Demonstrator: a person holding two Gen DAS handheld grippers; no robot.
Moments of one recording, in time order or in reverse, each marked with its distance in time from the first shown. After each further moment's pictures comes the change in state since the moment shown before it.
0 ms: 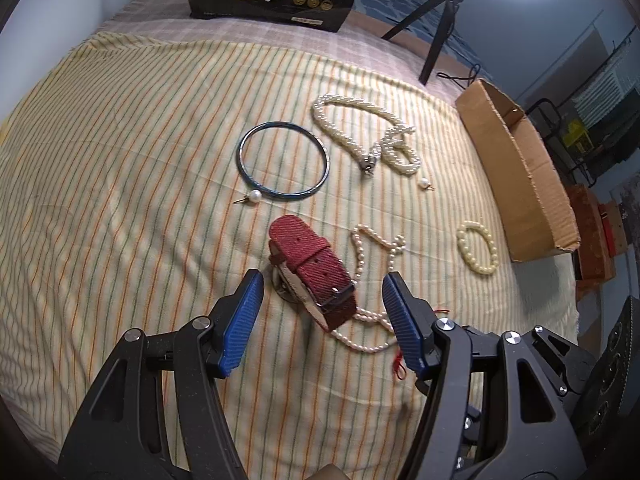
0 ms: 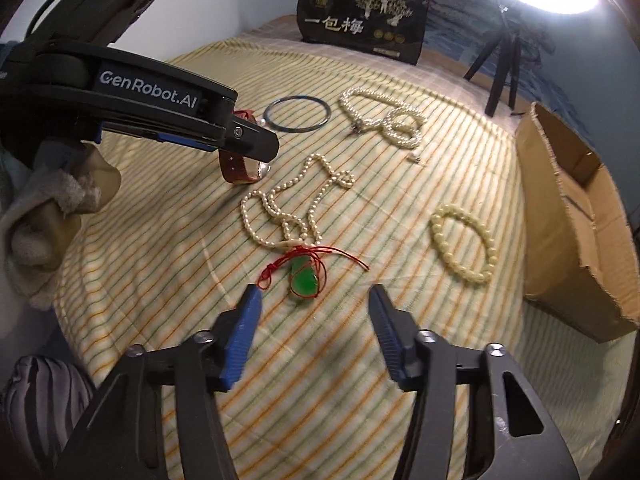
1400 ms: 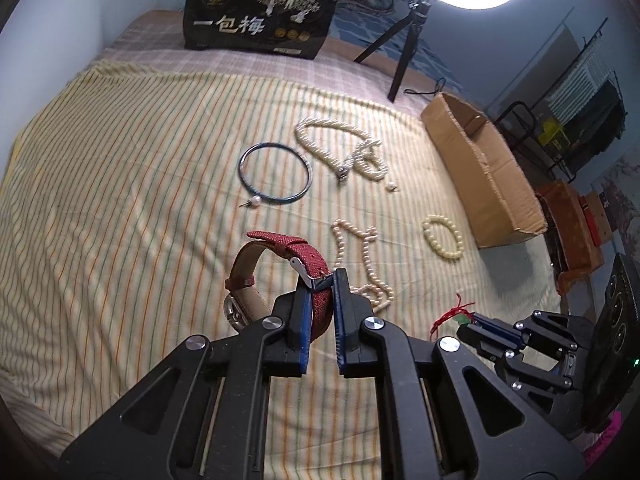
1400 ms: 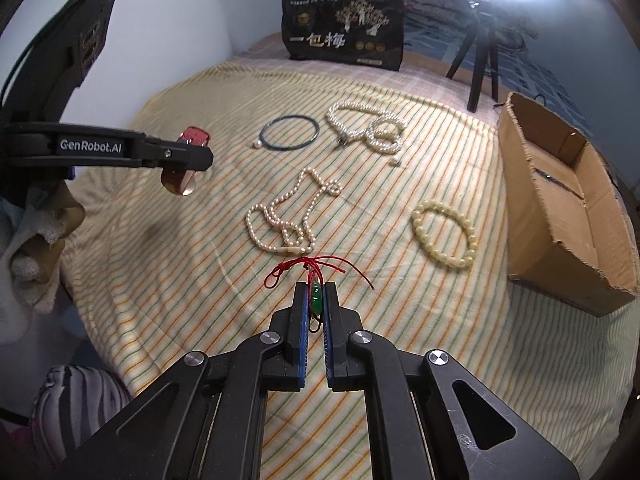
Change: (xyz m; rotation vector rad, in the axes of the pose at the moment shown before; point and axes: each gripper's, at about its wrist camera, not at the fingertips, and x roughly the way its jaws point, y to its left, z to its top) left arm -0.053 -0.002 -0.017 0.057 -0.081 -0.070; right arm -0.044 -0.013 -0.006 0.090 -0.069 0.024
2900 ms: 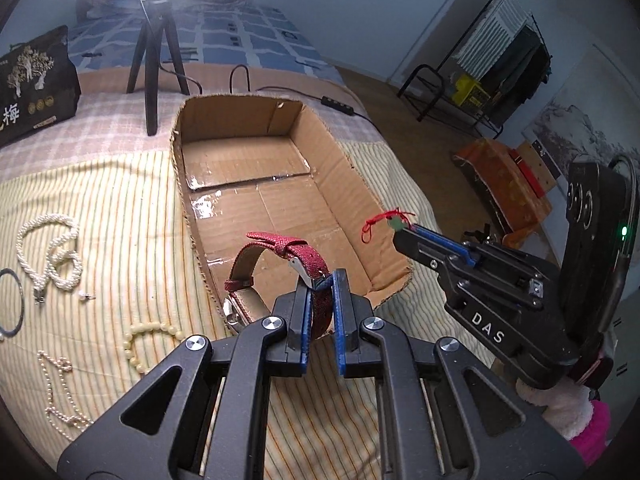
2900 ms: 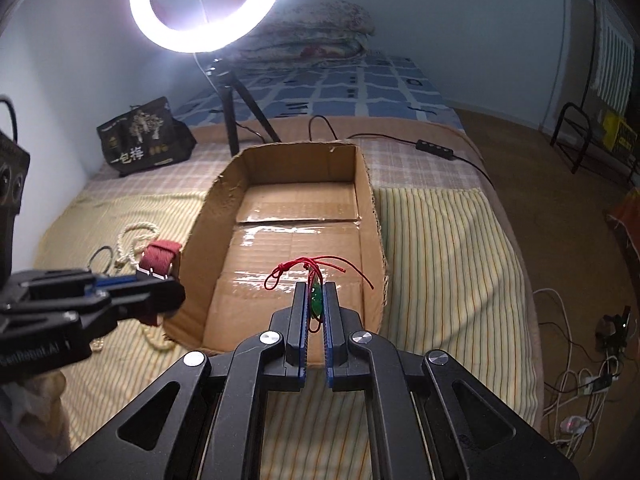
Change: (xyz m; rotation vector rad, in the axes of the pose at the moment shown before) left arm 0.100 -0.256 0.058 0.227 0.028 -0.240; right arm -0.065 -0.236 0.013 0.329 -0.145 -0.236
